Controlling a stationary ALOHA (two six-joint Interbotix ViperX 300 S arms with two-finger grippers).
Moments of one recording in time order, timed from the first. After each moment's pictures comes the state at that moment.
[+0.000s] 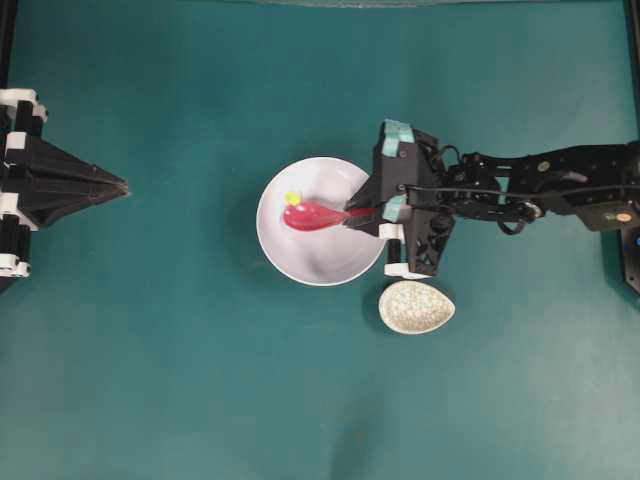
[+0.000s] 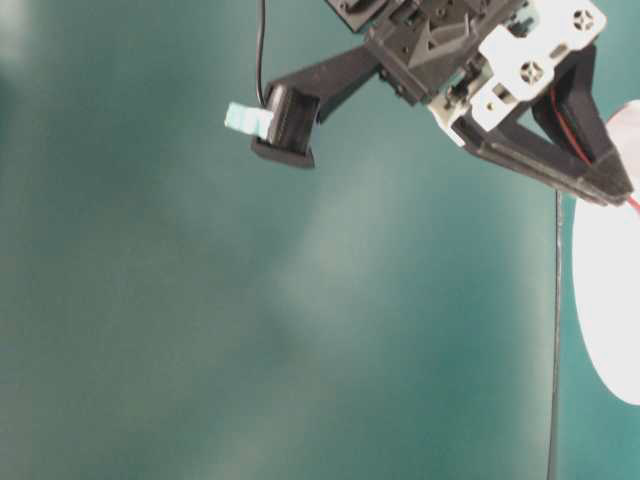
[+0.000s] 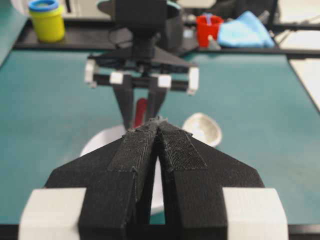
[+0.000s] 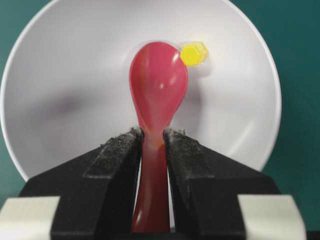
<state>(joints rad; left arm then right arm) 0.00 -0.96 1.18 0.01 -0.22 -0.01 -0.06 0.01 0.75 0.36 -0.13 -0.35</state>
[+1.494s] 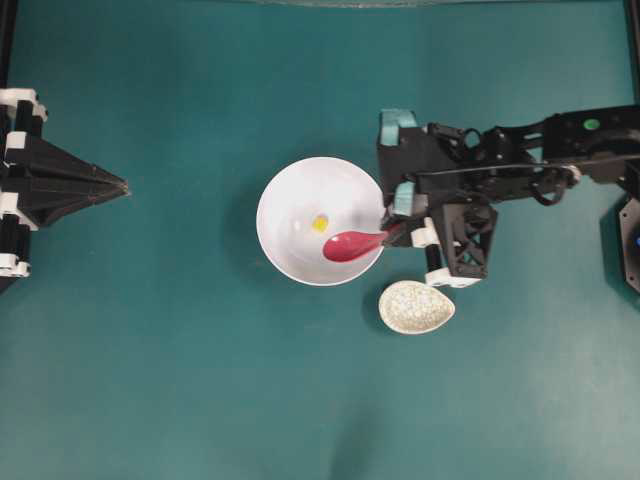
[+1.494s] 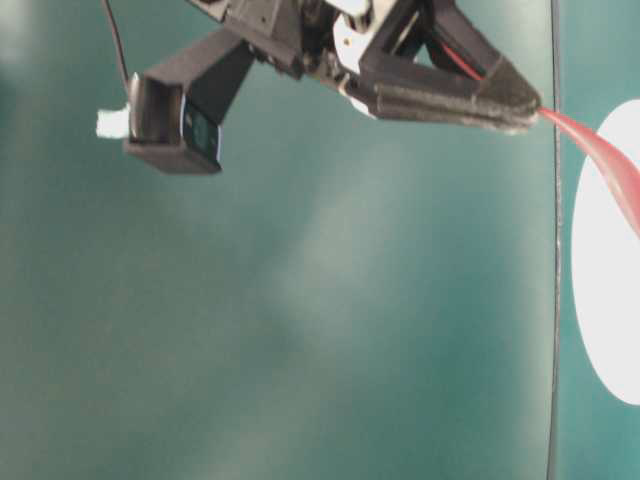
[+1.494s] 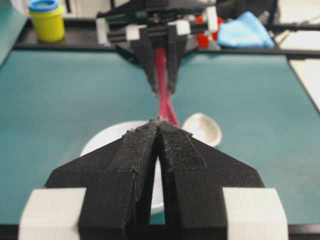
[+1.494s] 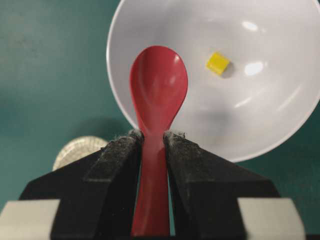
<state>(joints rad) 0.00 -0.96 1.18 0.01 -0.22 -0.02 -0.08 -0.15 0.57 0.36 0.50 -0.35</state>
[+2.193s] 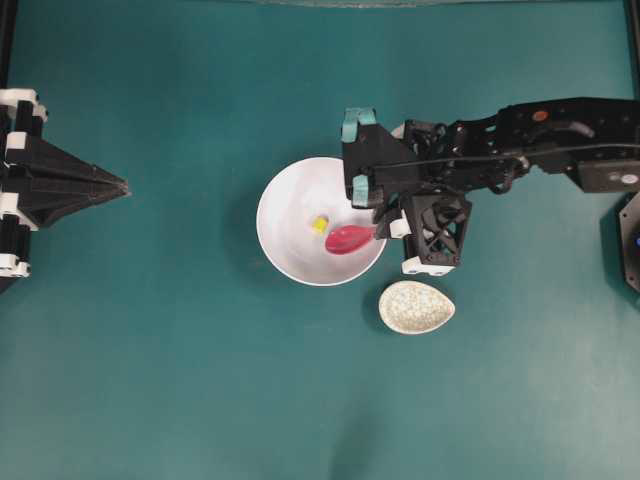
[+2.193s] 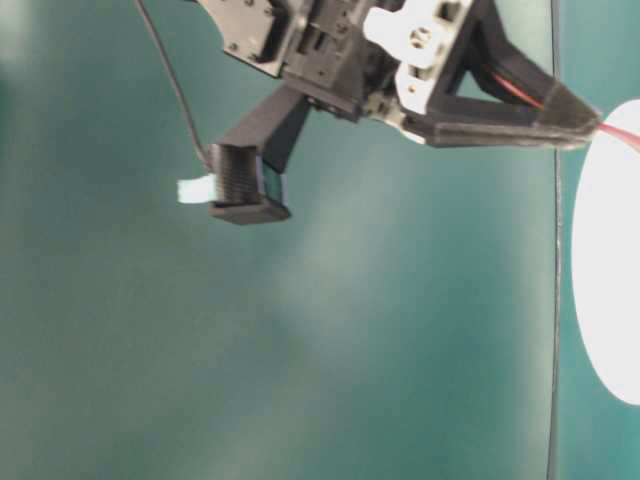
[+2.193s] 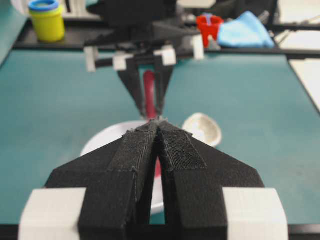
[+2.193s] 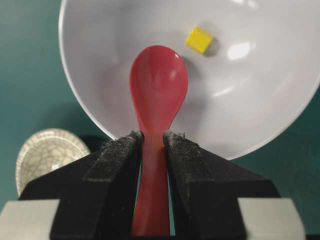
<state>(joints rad) 0.00 -0.96 1.18 0.01 -0.22 -0.02 -0.12 -0.02 0.52 0.33 0.56 -0.35</state>
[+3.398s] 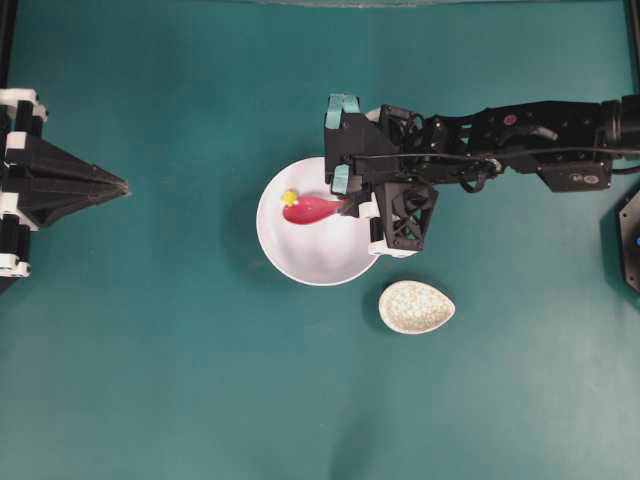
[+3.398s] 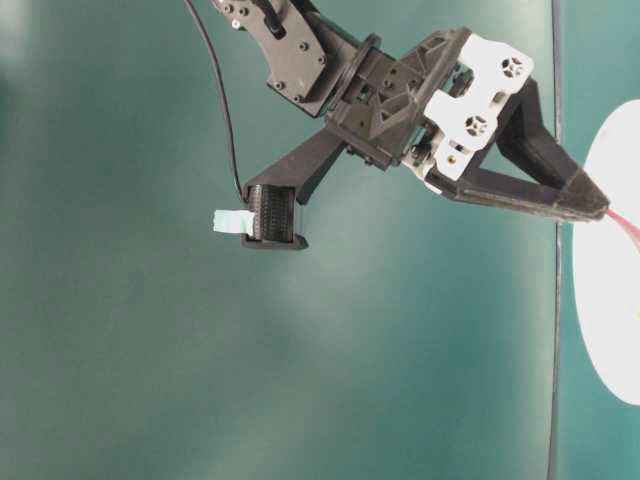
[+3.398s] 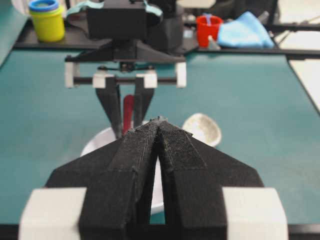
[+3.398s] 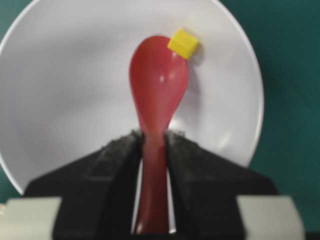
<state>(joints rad) 0.00 -0.96 1.18 0.01 -0.22 -0.02 -0.14 0.06 0.51 0.29 0.33 -0.36</state>
